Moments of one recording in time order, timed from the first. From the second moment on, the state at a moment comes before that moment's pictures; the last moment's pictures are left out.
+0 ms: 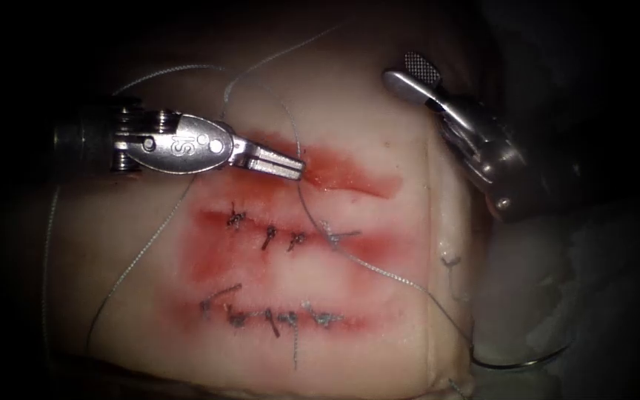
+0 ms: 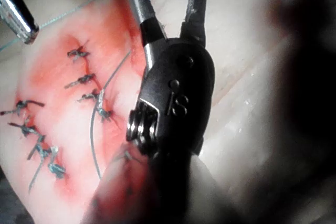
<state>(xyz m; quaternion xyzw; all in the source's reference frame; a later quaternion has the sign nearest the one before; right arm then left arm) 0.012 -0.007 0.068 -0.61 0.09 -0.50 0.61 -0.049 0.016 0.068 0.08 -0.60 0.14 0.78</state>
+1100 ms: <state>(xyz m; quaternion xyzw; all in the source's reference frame) 0.006 -0.005 0.061 -0.59 0.18 -0.46 0.64 -0.059 0.003 0.071 0.57 -0.35 -0.52 0.53</state>
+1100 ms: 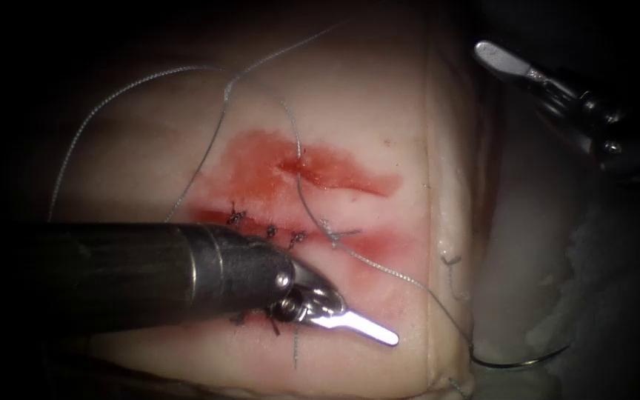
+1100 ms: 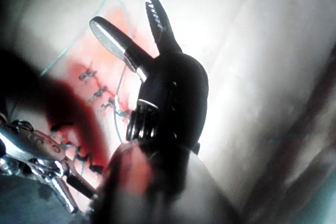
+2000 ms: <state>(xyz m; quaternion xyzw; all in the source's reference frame) 0.007 -0.006 0.062 -0.59 0.17 -0.47 0.64 -0.060 0.004 0.077 0.58 -0.42 -0.61 0.34</state>
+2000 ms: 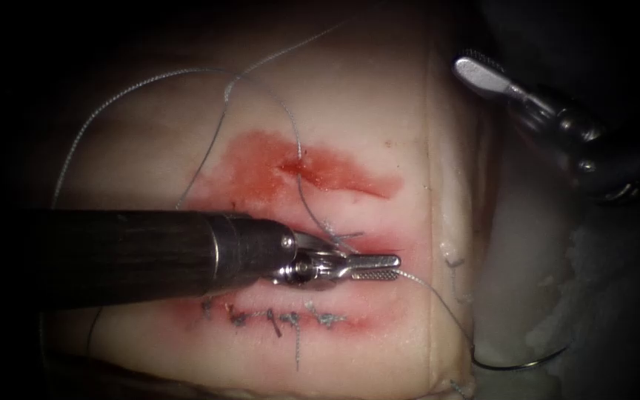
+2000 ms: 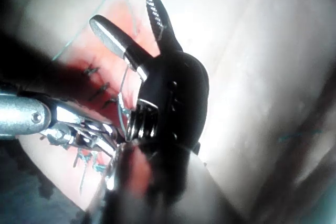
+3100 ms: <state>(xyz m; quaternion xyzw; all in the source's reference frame) 0.008 -0.007 0.061 -0.59 0.18 -0.47 0.63 -0.059 0.009 0.075 0.57 -0.42 -0.61 0.35</state>
